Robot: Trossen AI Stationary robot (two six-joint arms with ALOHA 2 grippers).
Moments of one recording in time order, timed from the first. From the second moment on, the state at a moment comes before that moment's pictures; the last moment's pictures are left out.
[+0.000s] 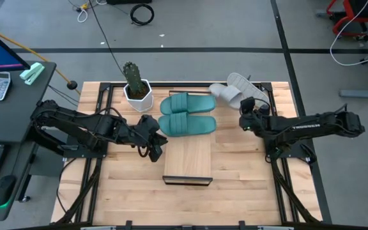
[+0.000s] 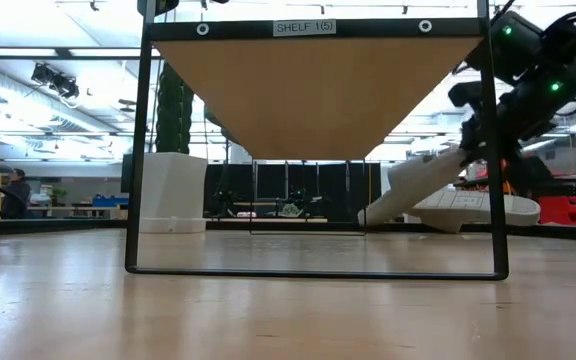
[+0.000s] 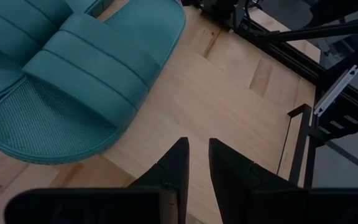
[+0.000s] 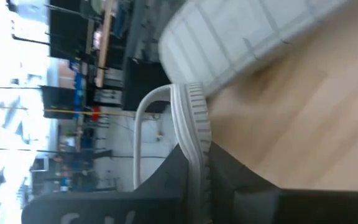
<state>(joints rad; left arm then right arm) -0.28 1.30 1.27 -0.65 -0.36 -0.74 -0.17 0.95 0.34 -0.19 1.06 2.09</state>
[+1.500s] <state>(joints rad) -0.36 1.27 1.27 -0.74 -0.31 -0.75 -0.44 0.89 1.07 -0.22 0.18 0.97</state>
